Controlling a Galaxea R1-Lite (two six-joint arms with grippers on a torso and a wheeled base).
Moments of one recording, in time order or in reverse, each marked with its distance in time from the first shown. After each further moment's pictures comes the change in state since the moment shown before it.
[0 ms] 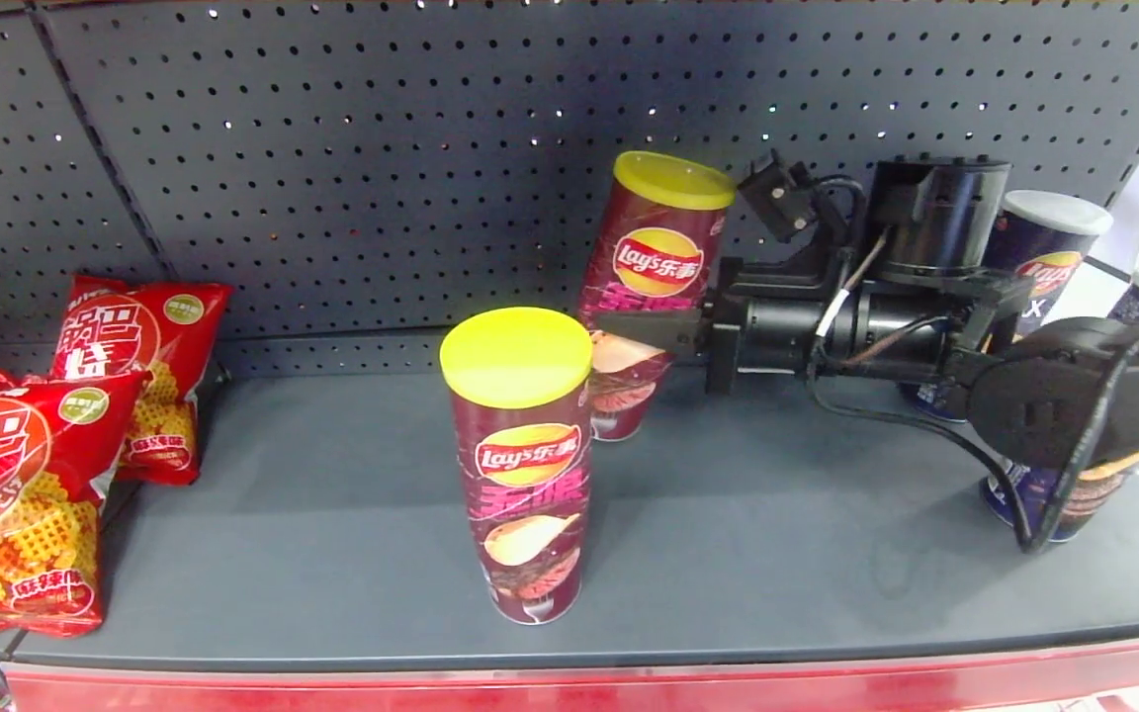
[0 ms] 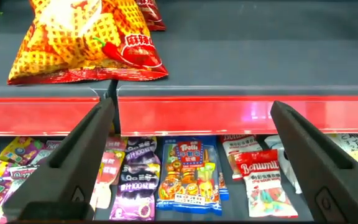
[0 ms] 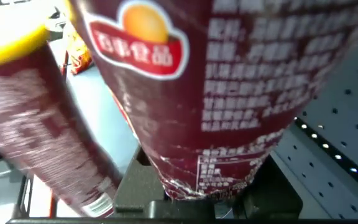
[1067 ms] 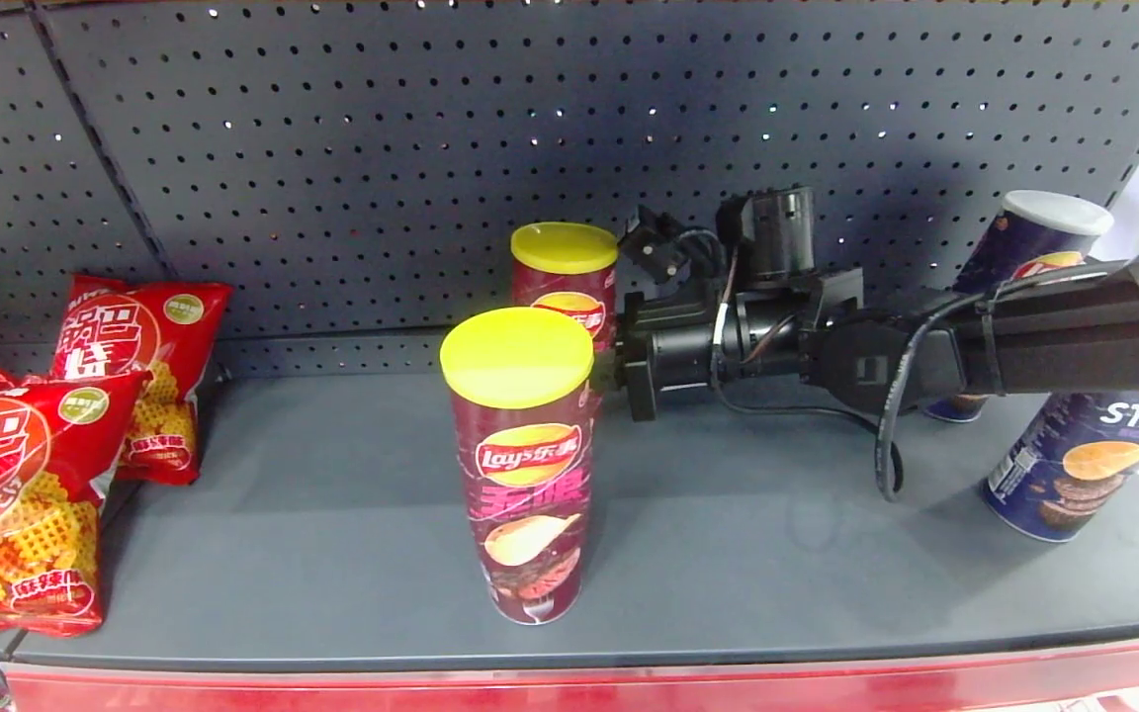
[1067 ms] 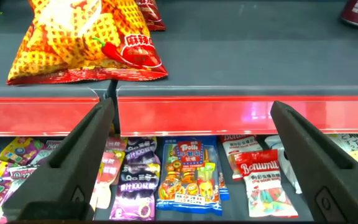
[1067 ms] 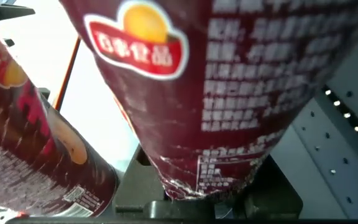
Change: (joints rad) left arm 0.000 0.000 0.000 0.000 0.000 0.000; right arm 0.046 0.217 -0.315 0.330 0.120 -0.177
